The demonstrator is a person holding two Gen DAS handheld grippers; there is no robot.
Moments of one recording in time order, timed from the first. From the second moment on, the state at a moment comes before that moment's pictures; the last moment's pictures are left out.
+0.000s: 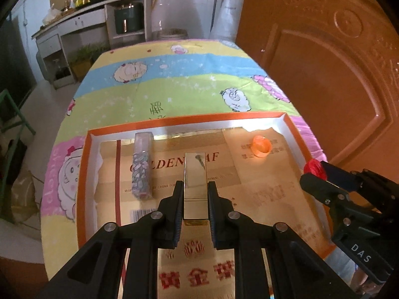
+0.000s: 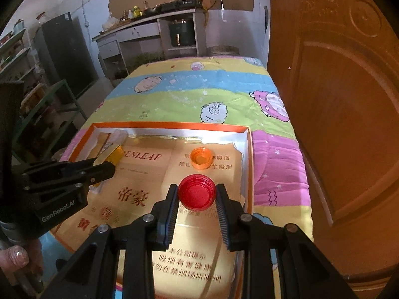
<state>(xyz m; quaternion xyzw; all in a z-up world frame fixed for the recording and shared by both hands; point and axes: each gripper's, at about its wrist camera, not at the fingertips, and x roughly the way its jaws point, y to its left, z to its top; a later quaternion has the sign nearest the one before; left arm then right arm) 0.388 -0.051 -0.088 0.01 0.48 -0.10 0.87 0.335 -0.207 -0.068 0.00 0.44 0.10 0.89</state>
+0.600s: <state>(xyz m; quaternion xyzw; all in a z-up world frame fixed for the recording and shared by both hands) 0.428 -0.056 -0.119 0.00 0.51 -0.08 0.86 0.358 -0.198 -0.095 0.00 0.48 0.10 0.87</state>
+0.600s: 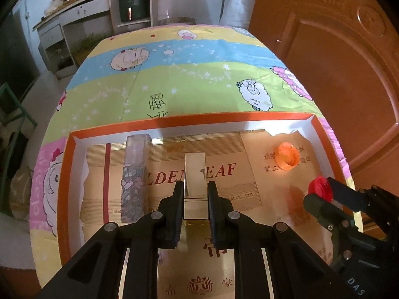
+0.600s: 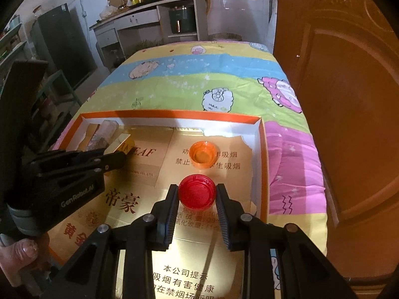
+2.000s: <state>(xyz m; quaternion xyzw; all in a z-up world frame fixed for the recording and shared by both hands) 0.320 -0.050 -0.040 0.00 0.39 -0.09 0.92 0.253 -0.191 -0.054 0.02 0.41 0.10 0.91</state>
